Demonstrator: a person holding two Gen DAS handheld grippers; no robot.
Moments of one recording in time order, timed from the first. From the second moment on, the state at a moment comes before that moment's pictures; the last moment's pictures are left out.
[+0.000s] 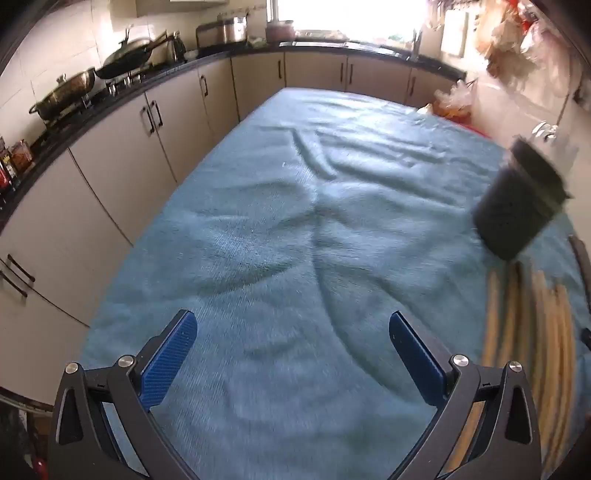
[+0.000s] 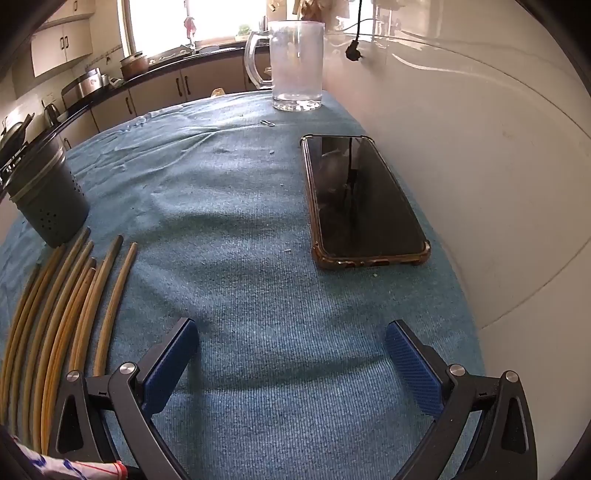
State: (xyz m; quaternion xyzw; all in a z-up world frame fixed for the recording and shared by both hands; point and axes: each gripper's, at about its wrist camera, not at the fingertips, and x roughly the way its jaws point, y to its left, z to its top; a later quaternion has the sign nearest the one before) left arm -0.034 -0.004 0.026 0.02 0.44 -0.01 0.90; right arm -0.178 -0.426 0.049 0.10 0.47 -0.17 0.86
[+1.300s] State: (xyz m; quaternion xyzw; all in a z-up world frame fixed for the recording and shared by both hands) left arm -0.180 -0.039 0.126 0.06 0.30 -0.04 0.95; right arm -0.298 -0.296 0.186 0.06 0.20 -0.21 0.95
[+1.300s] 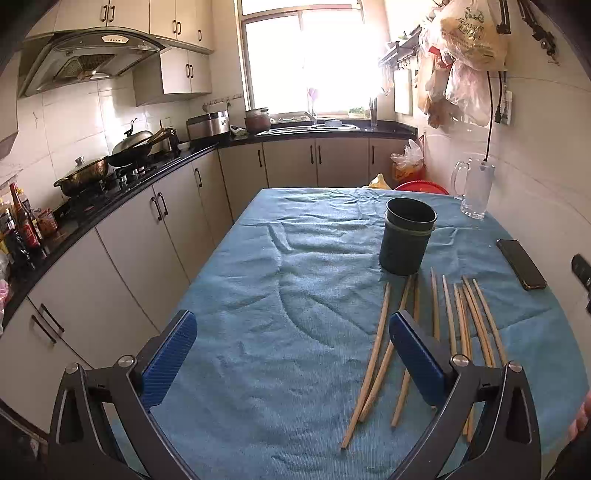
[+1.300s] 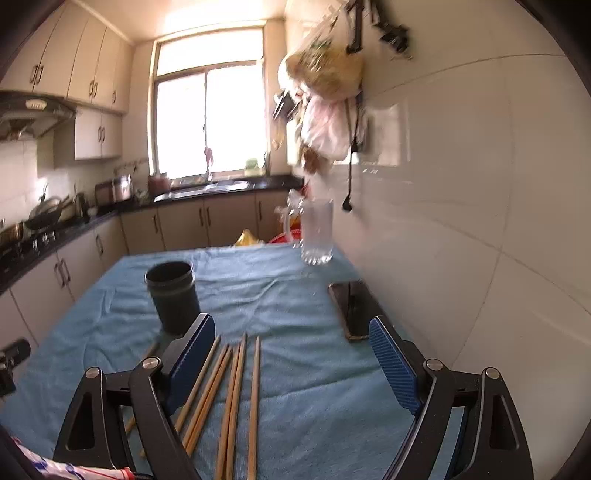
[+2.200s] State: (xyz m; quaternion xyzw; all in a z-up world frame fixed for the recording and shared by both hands) left arm -0.061 -0.071 0.083 0.09 0.41 -0.15 0.89; right arm -0.182 -0.356 0.073 0.16 0.47 -0.06 0.86
